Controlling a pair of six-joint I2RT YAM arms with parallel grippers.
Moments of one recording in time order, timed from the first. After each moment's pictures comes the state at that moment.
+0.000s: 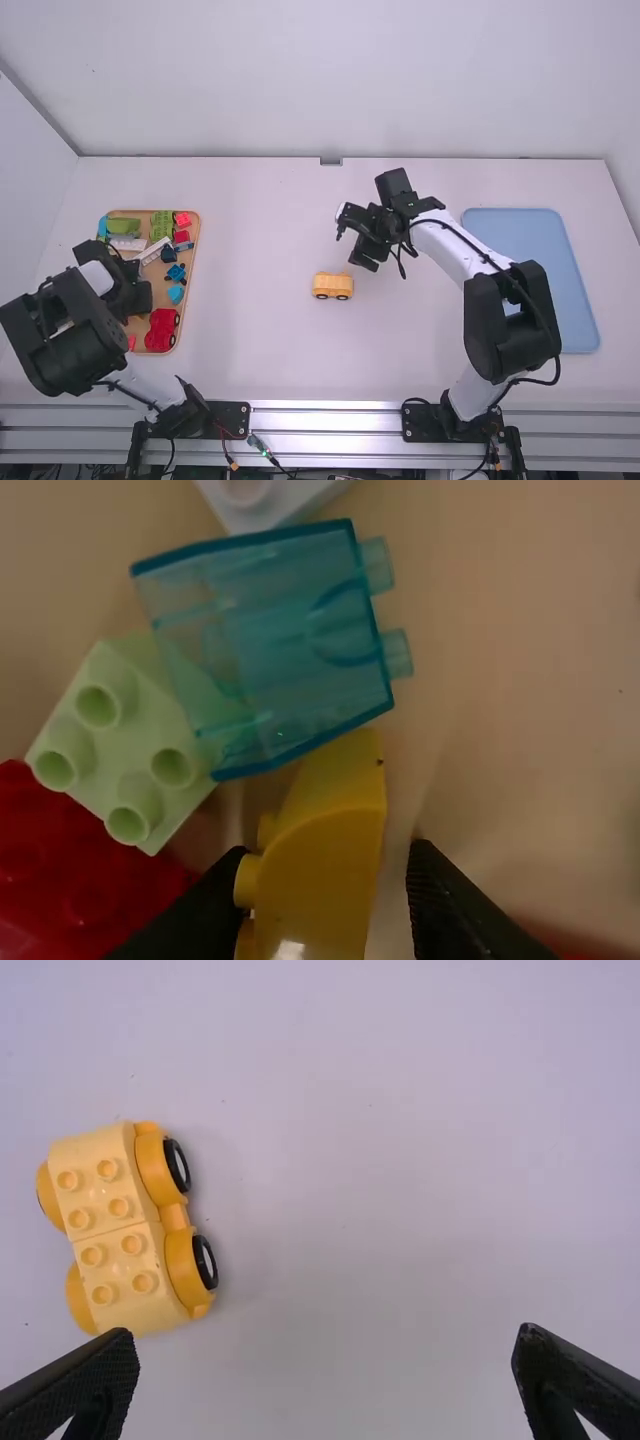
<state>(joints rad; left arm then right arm) 0.70 1.72 0.85 -0.51 -0.05 0.41 0.35 1.78 1.22 -0.62 -0.35 -0.88</state>
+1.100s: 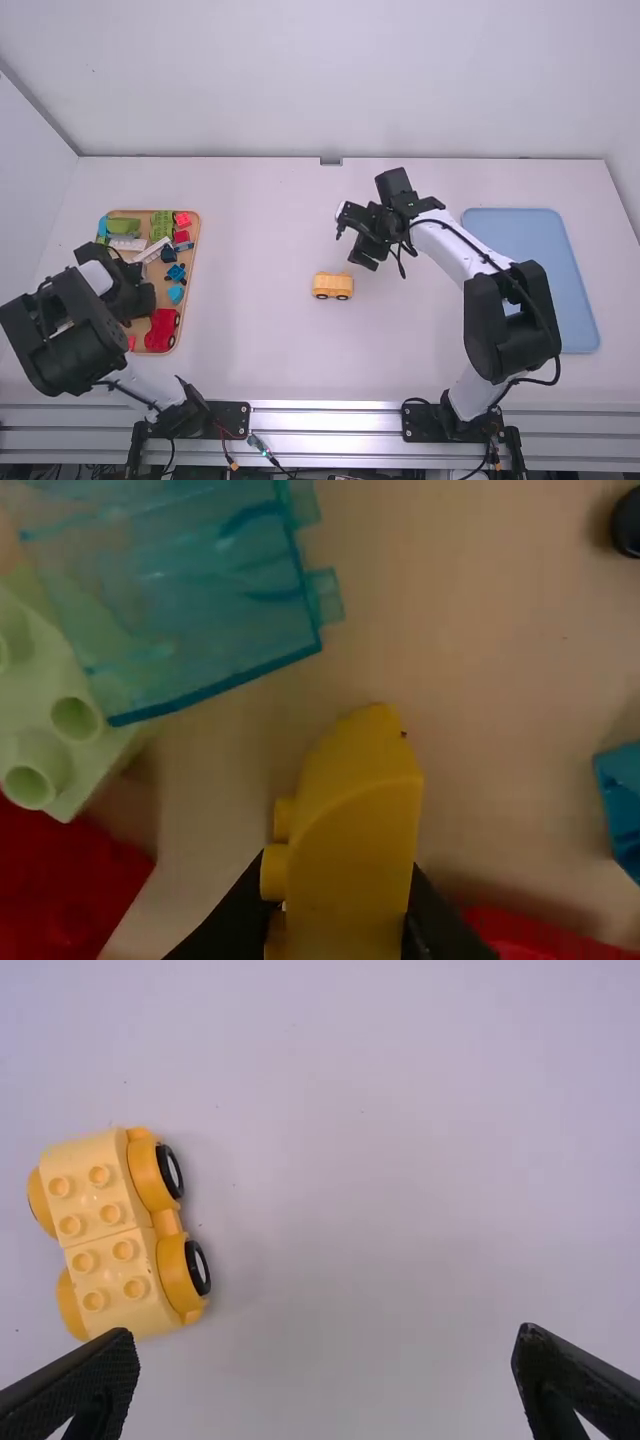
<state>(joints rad) 0.70 1.72 0.85 -0.58 0.02 0.40 0.35 1.78 1.22 -0.60 -0.35 -0.88</state>
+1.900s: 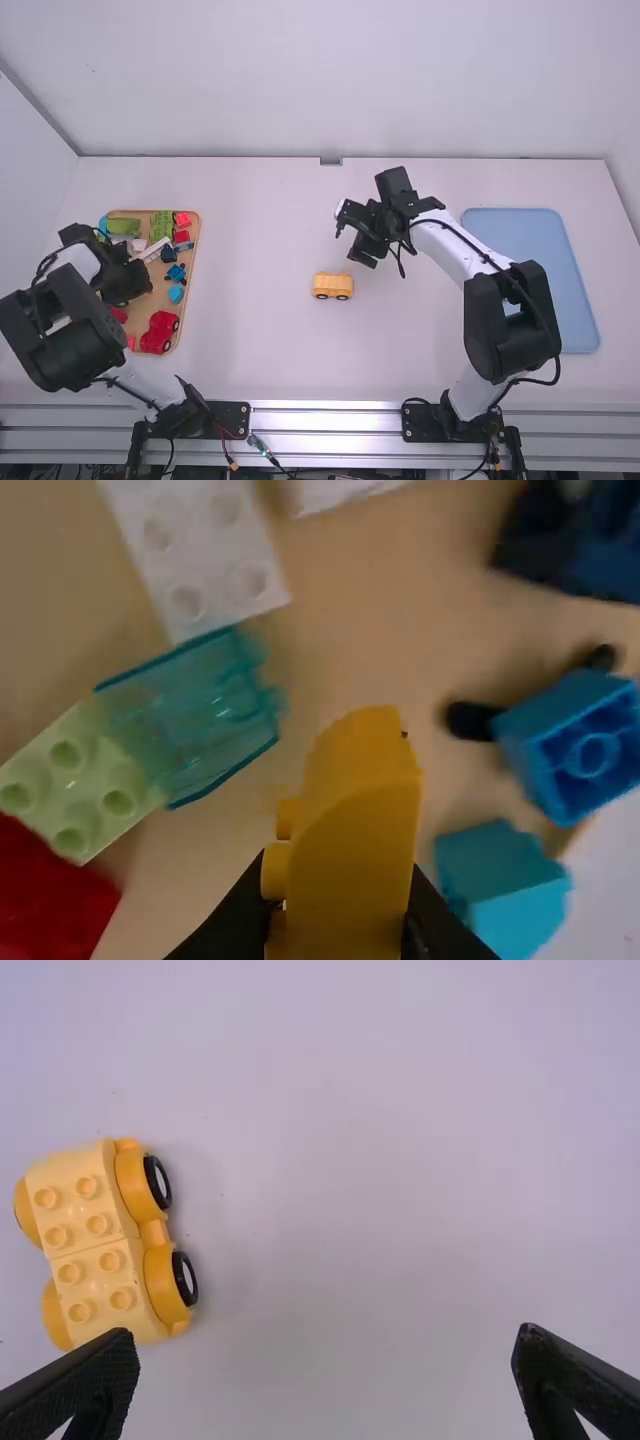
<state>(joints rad) 0.70 1.74 1.04 -0.70 0.20 0.19 0.35 1.78 1.22 -0.56 -0.35 -0.87</state>
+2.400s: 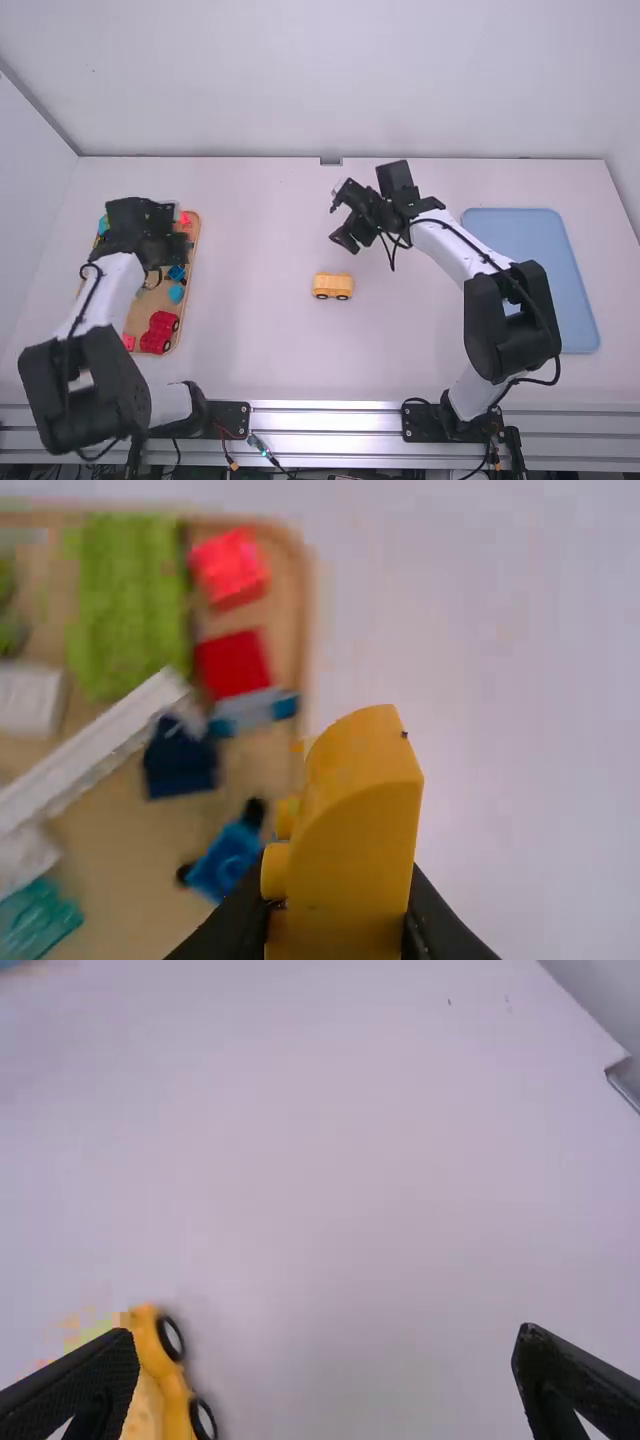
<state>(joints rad) 0.33 1.39 0.88 -0.45 0.21 0.24 0.35 1.78 1.22 -0.37 -0.52 -0.56</state>
